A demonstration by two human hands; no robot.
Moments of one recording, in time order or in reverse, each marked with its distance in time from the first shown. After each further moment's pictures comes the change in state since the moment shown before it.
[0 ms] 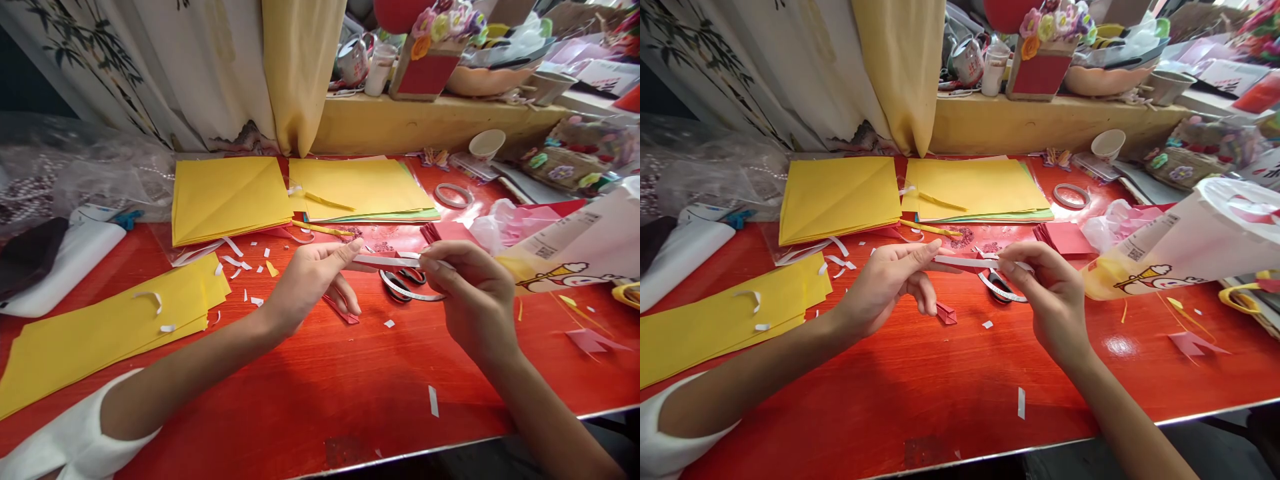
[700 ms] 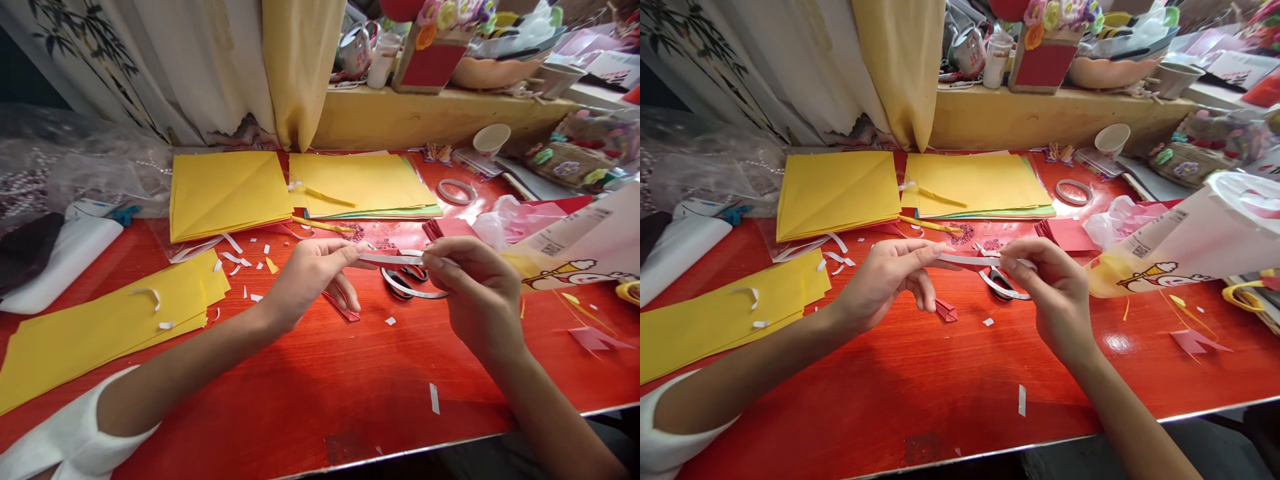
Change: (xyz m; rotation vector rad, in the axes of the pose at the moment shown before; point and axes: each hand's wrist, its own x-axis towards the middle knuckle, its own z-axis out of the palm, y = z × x) left_hand 0.002 0.003 -0.001 -0.040 0.021 -0.033; right_hand 0.000 -0.002 -0.001 -0.022 -0.024 0.008
